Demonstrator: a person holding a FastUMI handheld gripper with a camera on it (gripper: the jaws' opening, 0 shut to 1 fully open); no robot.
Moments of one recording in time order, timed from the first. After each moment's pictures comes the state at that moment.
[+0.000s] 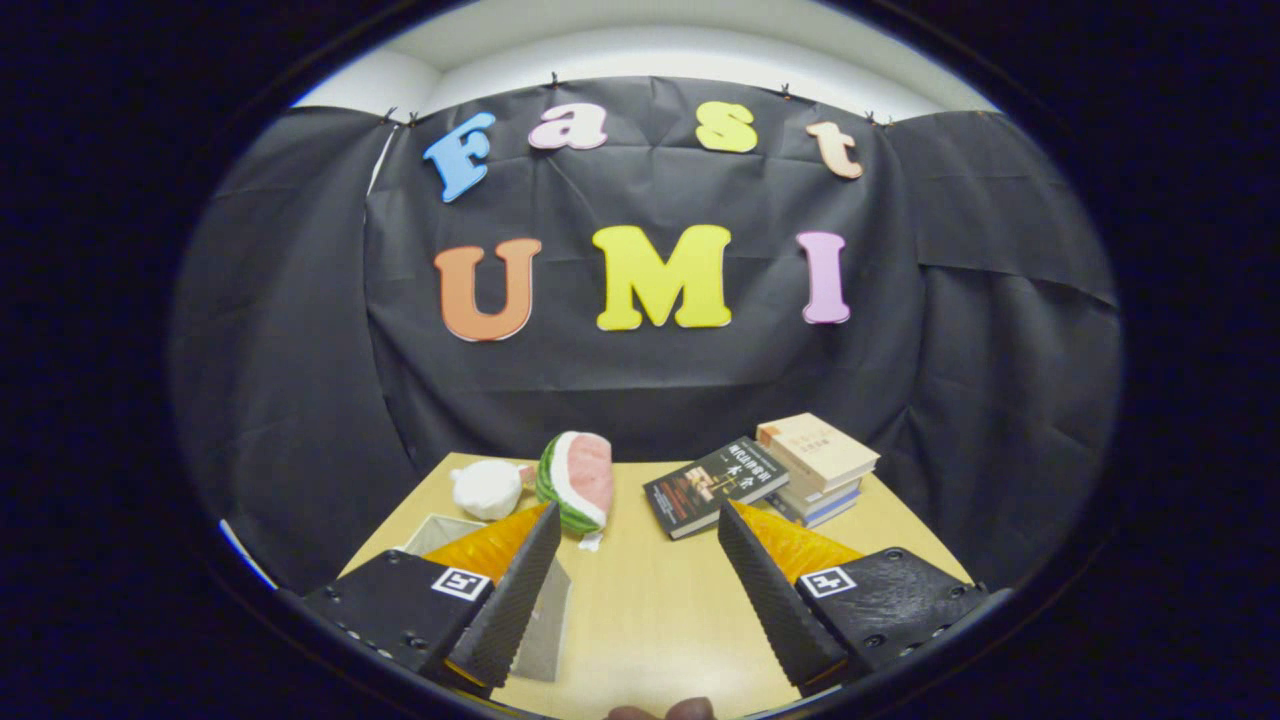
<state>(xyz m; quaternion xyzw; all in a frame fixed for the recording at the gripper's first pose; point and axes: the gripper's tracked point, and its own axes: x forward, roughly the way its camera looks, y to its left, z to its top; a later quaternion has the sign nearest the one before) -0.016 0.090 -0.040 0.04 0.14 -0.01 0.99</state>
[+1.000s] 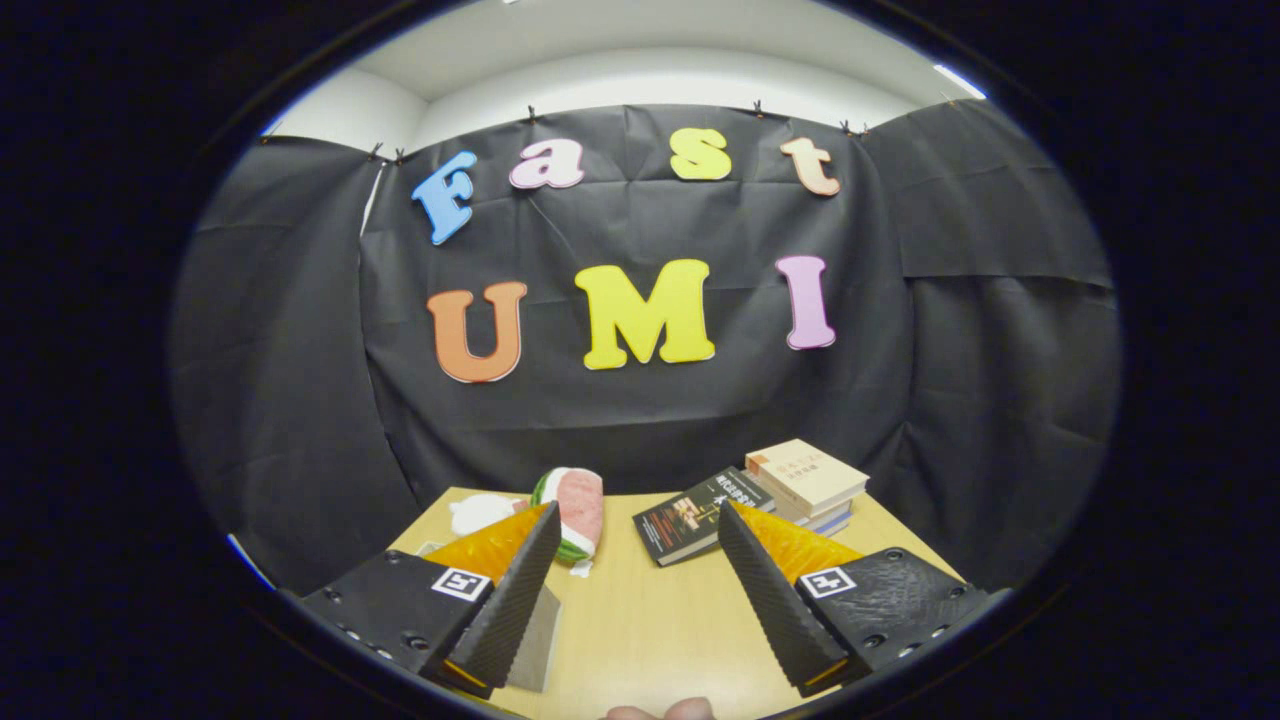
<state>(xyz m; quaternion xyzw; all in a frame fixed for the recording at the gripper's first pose) -0.019 0.070 -0.011 0.07 0.10 0.00 0.99</state>
